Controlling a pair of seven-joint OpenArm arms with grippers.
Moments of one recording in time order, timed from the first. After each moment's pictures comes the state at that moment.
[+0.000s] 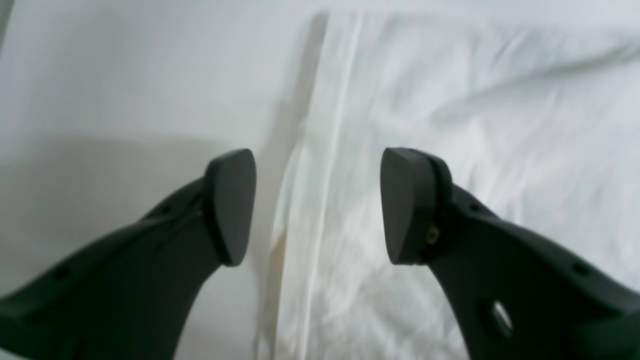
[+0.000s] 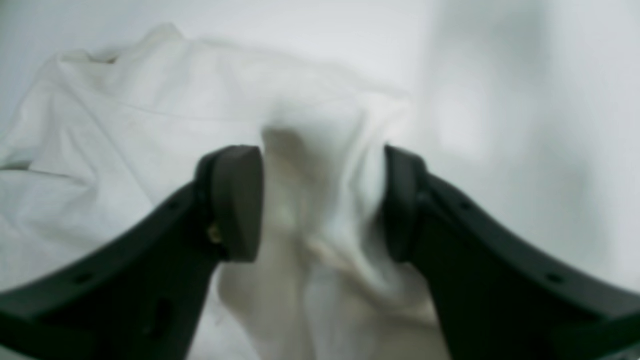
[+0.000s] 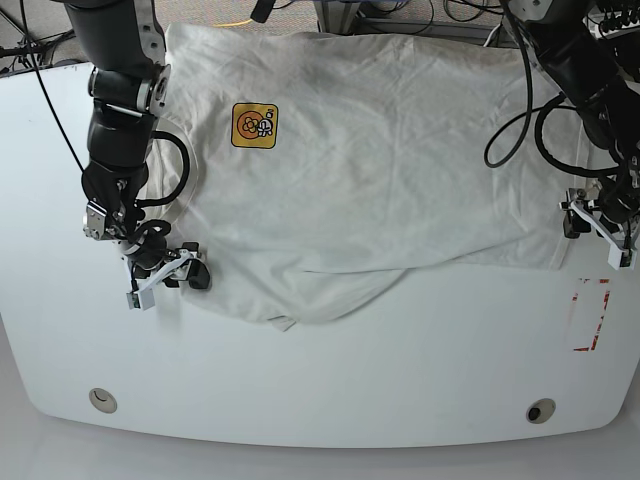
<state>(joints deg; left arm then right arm) -11.7 -17.0 -41.2 83.1 -13.3 -40.6 60.8 26.6 15.3 15.5 39.0 18.3 38.4 -26.9</state>
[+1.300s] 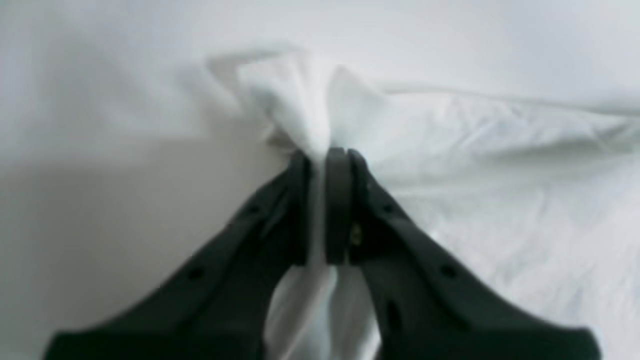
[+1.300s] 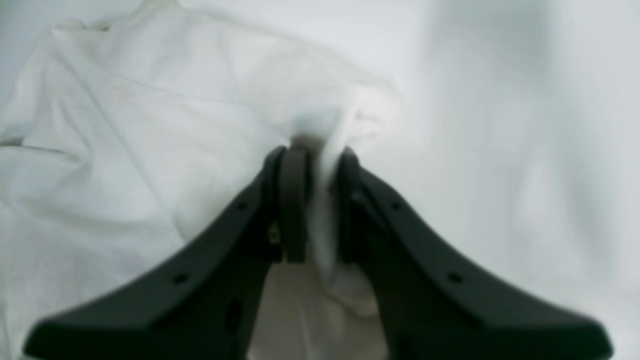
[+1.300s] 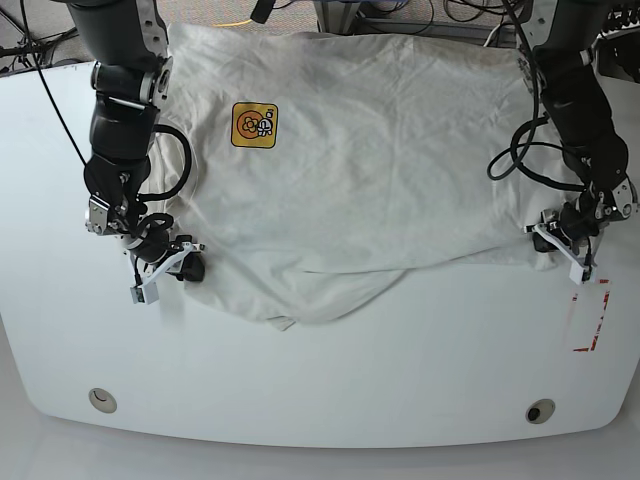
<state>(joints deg) -20.2 -18.4 -29.8 54.7 -10.0 -35.9 44.7 24.8 14.9 15.5 41.4 18.3 38.4 -27.9</state>
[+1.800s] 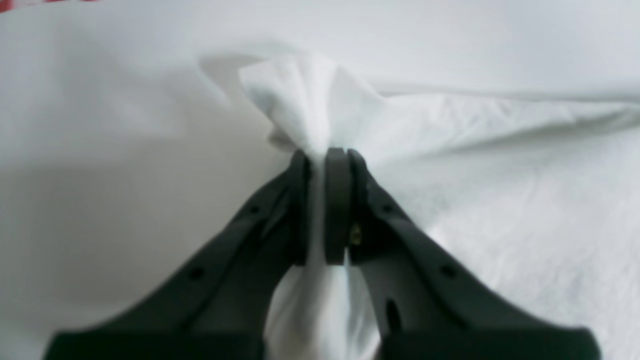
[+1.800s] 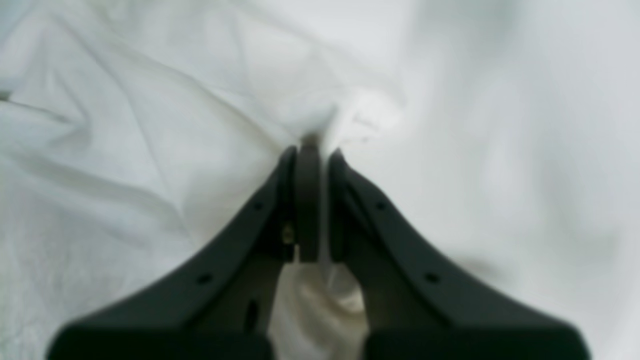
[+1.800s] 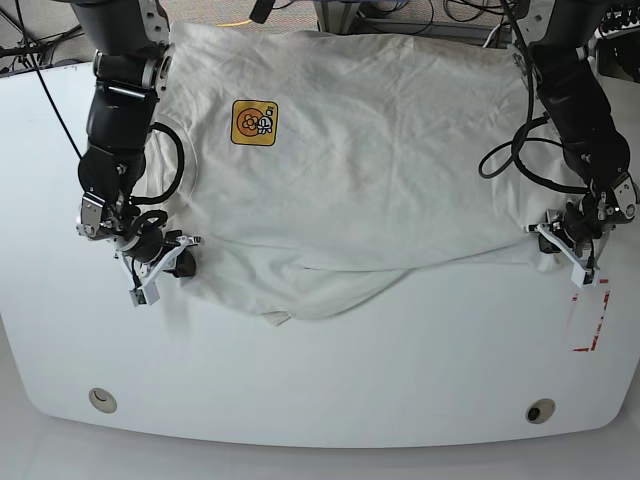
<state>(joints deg) -19.2 -17.7 -31.3 62.3 -9.0 -36.1 49.1 21.3 15.0 15.6 54.8 17.3 38.4 -38.5</state>
